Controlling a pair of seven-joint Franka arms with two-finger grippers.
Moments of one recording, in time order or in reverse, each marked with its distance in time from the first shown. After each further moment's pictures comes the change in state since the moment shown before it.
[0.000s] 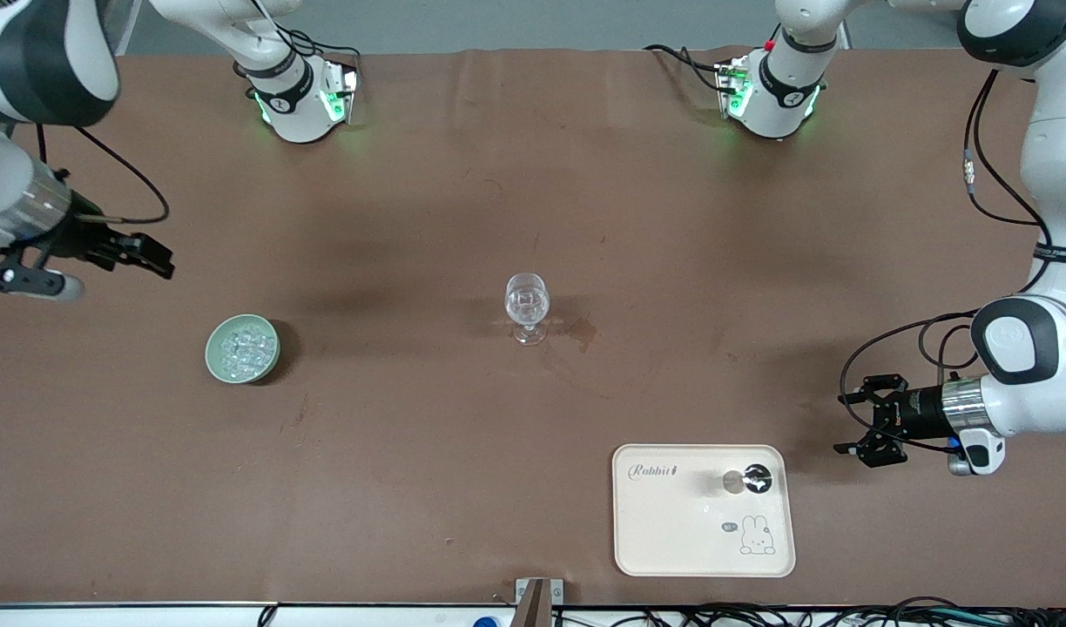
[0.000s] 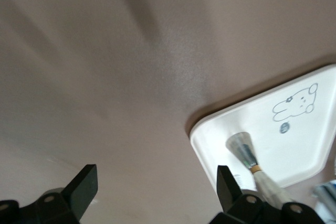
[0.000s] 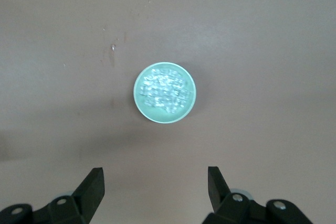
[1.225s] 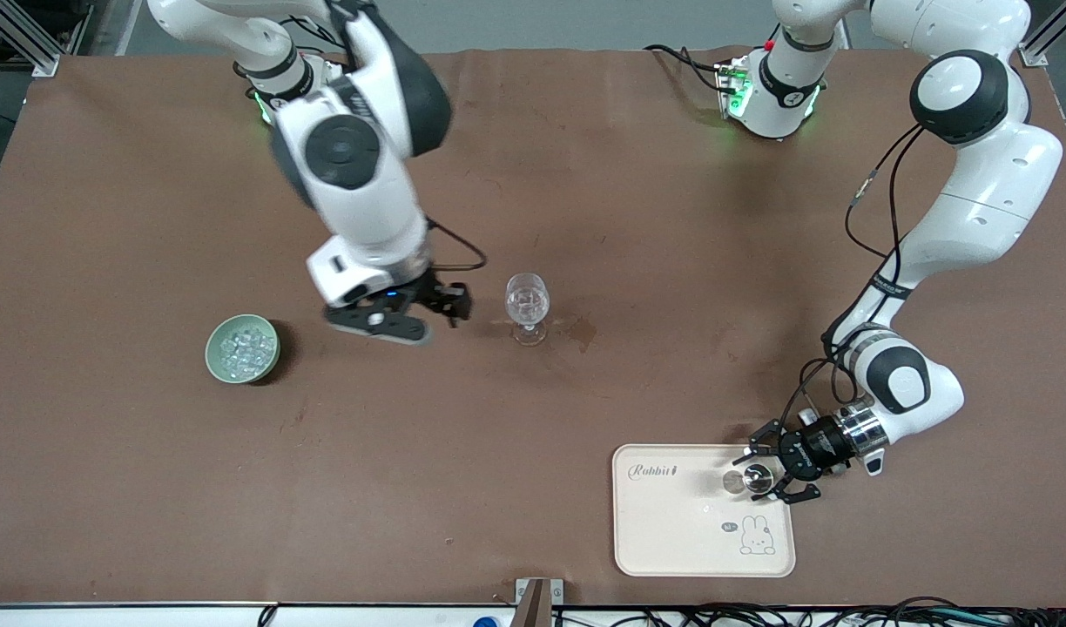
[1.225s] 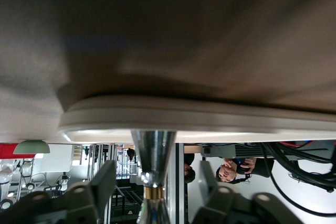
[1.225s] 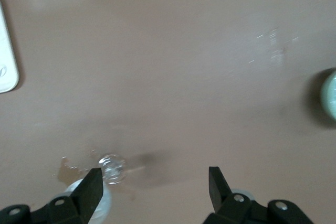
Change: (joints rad) left arm -0.116 0.334 -0.036 0.082 -0.912 0.375 -0.003; right arm 0.526 0.460 0.002 0.484 0.048 0.061 0.630
